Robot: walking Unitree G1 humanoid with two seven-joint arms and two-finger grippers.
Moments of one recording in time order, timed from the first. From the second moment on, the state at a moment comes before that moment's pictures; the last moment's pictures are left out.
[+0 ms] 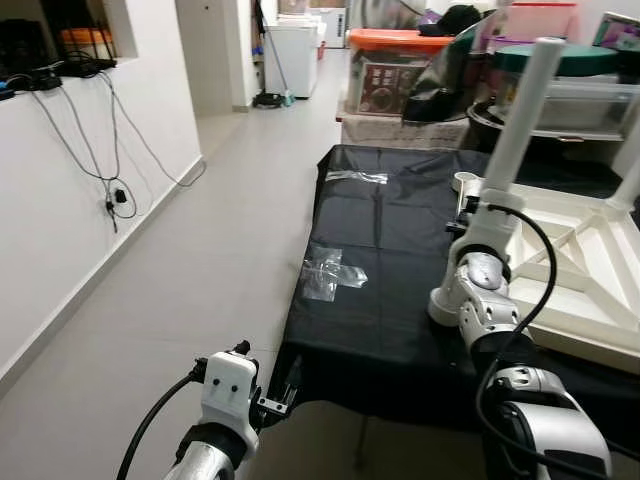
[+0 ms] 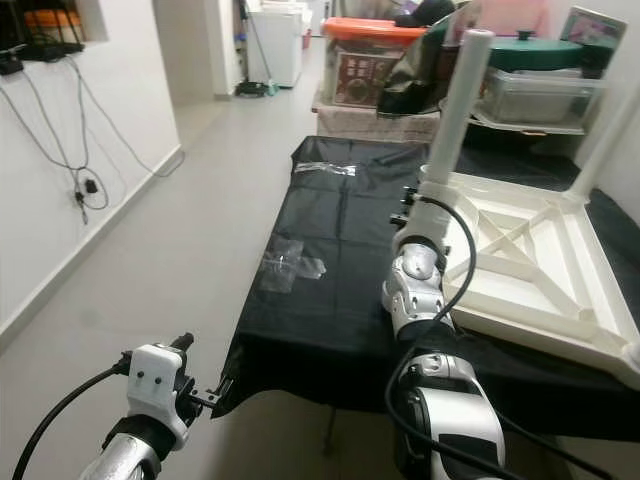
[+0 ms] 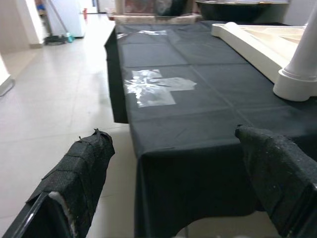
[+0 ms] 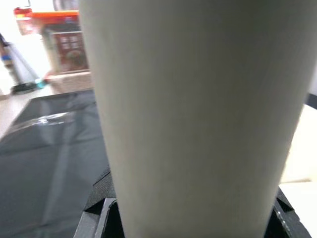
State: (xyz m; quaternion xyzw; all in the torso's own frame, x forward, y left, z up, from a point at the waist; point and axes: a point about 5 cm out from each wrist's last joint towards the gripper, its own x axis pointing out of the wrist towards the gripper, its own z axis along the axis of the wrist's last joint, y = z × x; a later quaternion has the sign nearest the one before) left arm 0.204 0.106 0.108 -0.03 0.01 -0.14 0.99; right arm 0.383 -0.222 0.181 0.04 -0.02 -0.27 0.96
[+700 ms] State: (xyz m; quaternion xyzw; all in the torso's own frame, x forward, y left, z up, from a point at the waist) left arm 0.205 0.106 0.109 -0.03 0.01 -0.15 0.99; right arm 0.395 -0.165 0.181 0.14 -0.05 0.05 0.99
